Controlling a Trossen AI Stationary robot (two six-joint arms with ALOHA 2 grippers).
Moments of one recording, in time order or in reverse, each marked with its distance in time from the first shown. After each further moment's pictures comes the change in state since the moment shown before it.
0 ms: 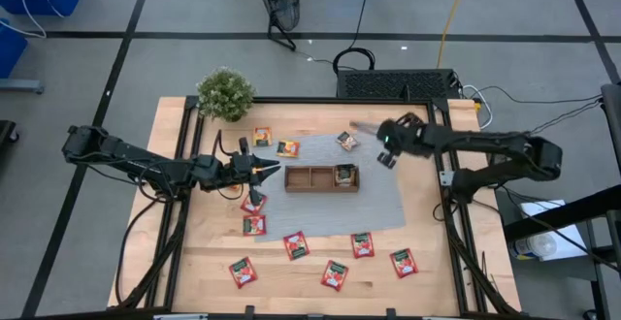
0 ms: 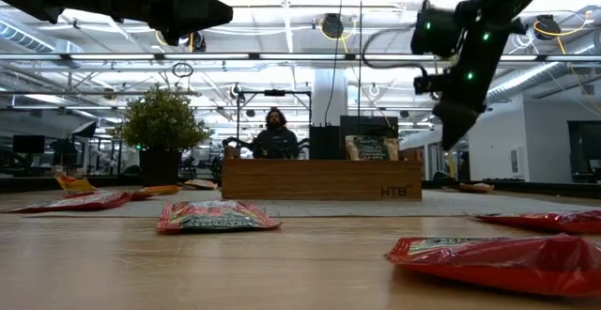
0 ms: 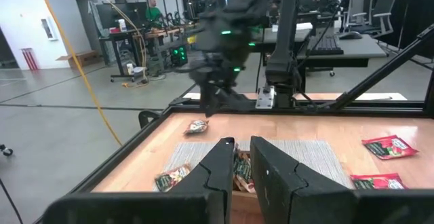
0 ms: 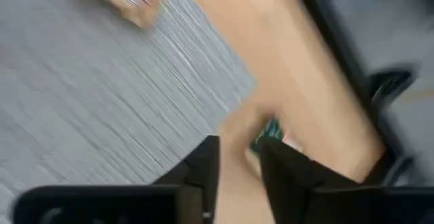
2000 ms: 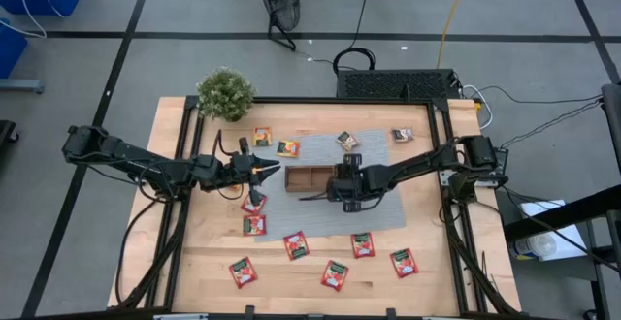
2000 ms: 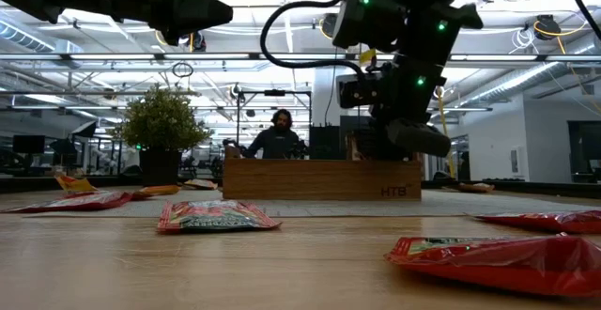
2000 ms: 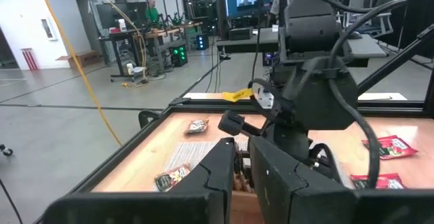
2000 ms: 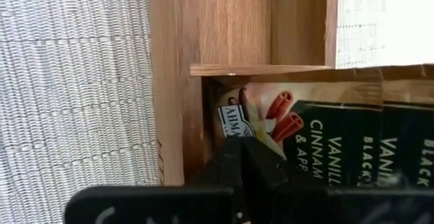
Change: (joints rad) left arm 0.000 0.000 0.000 0.000 0.000 0.000; right arm 0.547 0.573 0.368 0.064 0.083 -0.094
